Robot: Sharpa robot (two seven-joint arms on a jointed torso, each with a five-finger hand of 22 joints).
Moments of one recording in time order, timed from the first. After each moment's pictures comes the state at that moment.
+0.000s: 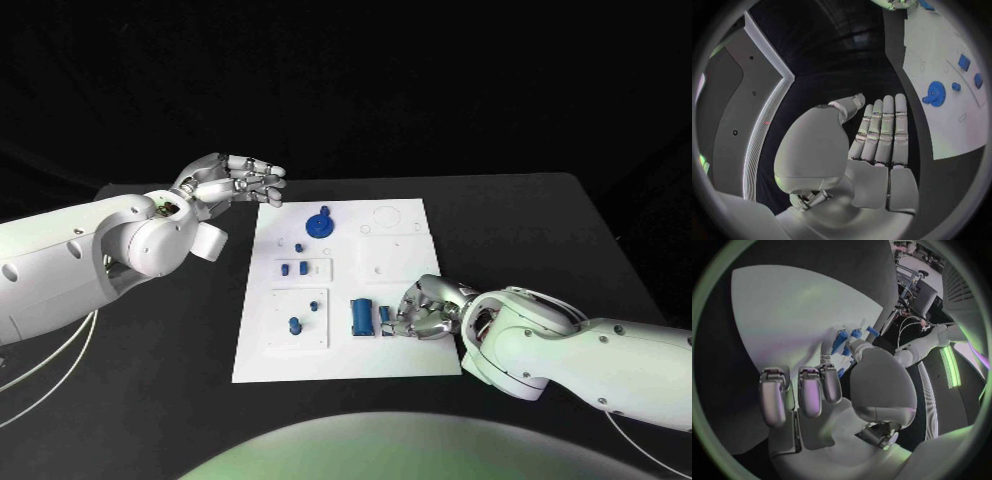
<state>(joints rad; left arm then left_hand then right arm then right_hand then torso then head) 1.17 -0.94 -0.01 1.43 -0.19 -0.09 0.27 1.37 -0.18 0.61 0.03 0.06 0.90 0.22 0.25 0.21 1.04 0.16 0.27 0.08 0.92 0.10 0.64 0.29 0.17 0.84 0.20 0.60 0.45 1.01 -0.90 -0.17 1.85 -1.23 -0.38 -0.51 1.08 -0.21 0.35 0.28 0.26 1.01 0.04 0.54 0.62 1.47 -0.03 1.42 1.31 1.47 -0.09 1.53 1.31 0.02 1.46 0.02 1.54 1.31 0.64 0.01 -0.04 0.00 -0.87</state>
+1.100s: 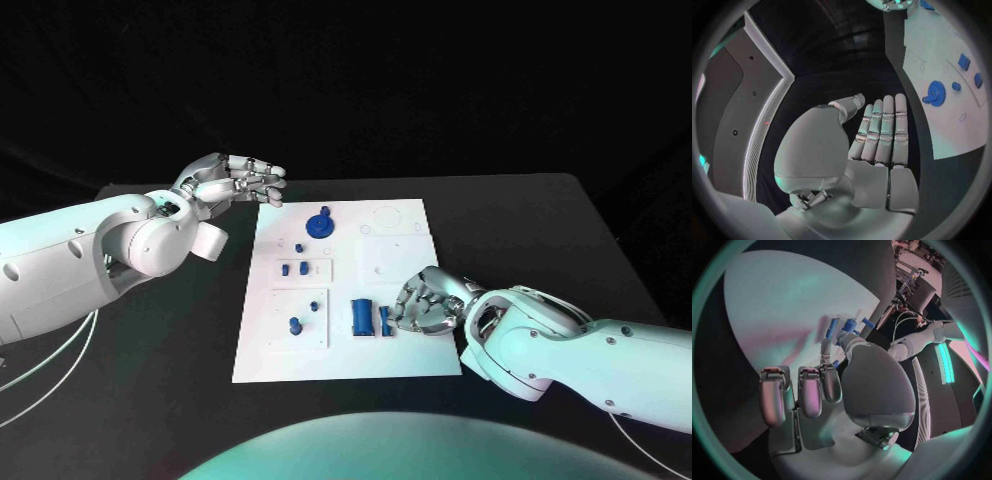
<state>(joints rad) 1.17 -0.94 -0.01 1.43 -0.19 -0.09 0.27 1.37 -0.18 0.61 0.04 0.06 0.90 0.22 0.25 0.20 1.04 0.16 0.27 0.09 0.92 0.10 0.64 0.30 0.17 0.84 0.19 0.59 0.45 1.02 -0.93 -0.17 1.86 -1.21 -0.49 -0.42 1.23 -0.23 0.32 0.28 0.26 1.00 0.05 0.52 0.60 1.47 -0.03 1.40 1.31 1.47 -0.09 1.53 1.31 0.02 1.46 0.02 1.51 1.31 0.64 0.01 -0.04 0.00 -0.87</state>
